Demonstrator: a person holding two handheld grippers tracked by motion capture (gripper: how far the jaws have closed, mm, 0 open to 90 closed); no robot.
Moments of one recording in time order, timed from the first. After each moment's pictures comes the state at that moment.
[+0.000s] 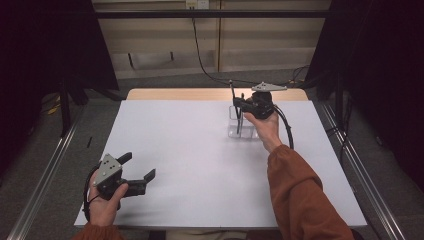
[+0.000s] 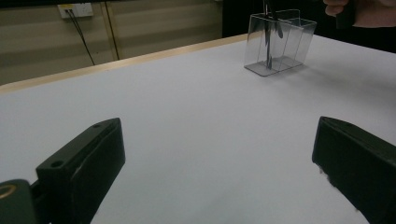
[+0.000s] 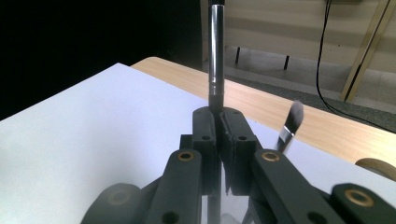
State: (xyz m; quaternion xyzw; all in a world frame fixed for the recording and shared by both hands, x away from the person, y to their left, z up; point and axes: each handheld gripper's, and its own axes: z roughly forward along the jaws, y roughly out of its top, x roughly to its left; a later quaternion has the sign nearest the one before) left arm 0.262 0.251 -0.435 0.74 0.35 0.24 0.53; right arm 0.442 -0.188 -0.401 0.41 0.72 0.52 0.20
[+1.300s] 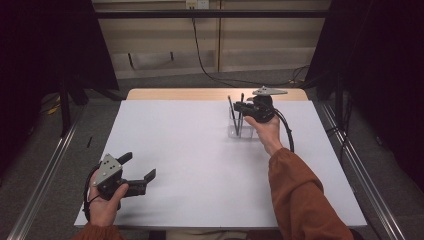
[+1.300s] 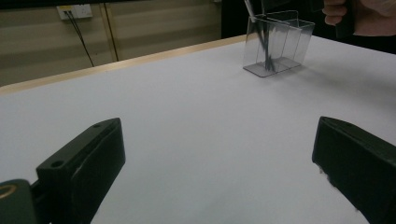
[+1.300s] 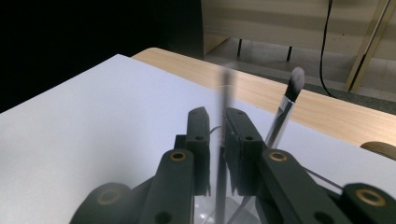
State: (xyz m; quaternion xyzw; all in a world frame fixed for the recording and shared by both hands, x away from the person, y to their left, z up) left arm 0.261 0.250 -0.435 0.74 0.35 0.24 0.53; right arm 0.439 -0.192 -0.413 0.42 0.72 0.52 0.19
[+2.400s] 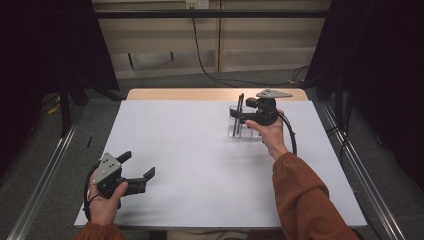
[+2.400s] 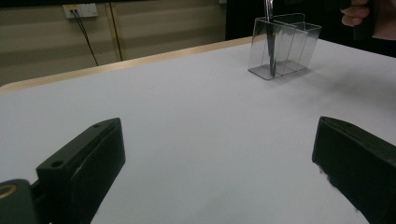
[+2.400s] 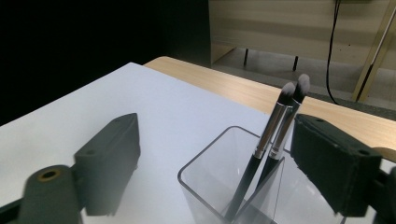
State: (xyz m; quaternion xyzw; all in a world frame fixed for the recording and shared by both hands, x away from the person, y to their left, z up) left arm 0.265 0.251 -0.435 0.73 0.36 0.24 0.53; right arm 0.423 -0.196 -0.407 0.41 0.71 0.54 0.19
